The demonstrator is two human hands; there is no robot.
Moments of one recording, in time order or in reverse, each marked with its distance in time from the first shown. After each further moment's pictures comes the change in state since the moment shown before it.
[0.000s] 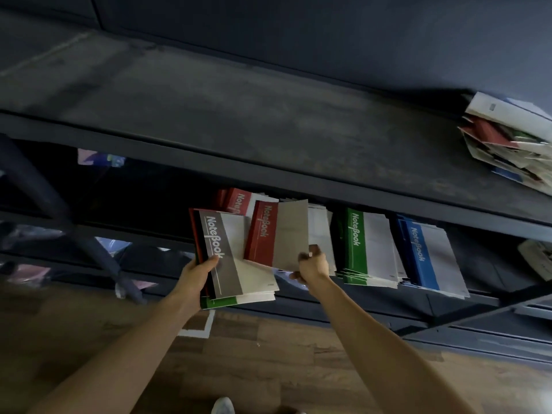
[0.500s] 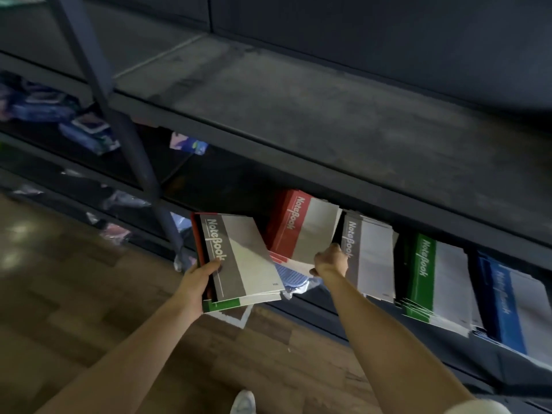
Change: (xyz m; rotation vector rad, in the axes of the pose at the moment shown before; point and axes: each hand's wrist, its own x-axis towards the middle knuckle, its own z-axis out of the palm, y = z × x) left_hand -0.008 -0.006 -0.088 -0.206 0.178 0.018; right_hand 0.016 -0.035 0.081 -0.384 0.029 -0.093
